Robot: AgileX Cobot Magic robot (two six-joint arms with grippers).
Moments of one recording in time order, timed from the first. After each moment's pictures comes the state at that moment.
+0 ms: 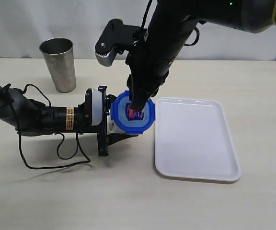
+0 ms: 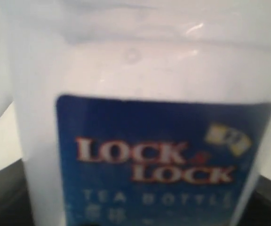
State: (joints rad) left arm -0.28 2.38 -1.14 1.22 -1.18 0.10; right arm 0.62 1.89 -1.65 0.03 1.06 -0.66
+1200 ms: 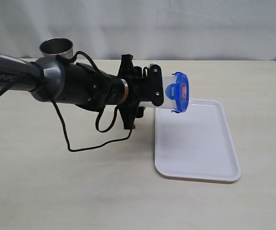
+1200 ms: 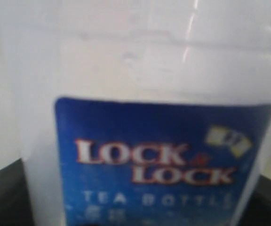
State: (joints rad) left arm -0.69 2.09 -1.29 1.56 0.11 -0.52; right arm 0.62 0.50 -0.86 -0.12 0.57 0.02
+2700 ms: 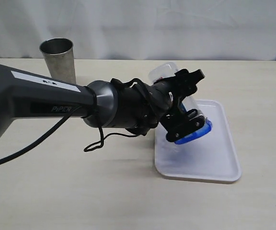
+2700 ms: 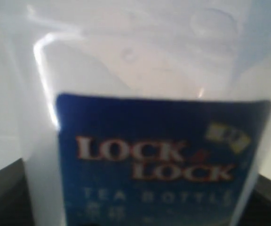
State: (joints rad) left arm -0.92 2.18 -1.45 1.75 0.44 0.32; right arm 0.62 0.29 -0.78 -0.12 0.79 0.01
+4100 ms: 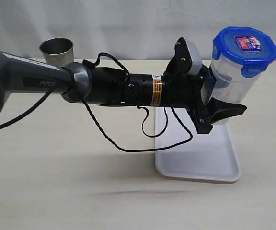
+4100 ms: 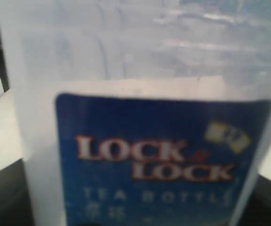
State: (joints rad) left arm -0.71 2.25 -1.48 1.11 -0.94 -0.73; right arm 0.62 0.29 -0.78 -0.13 0.79 0.01
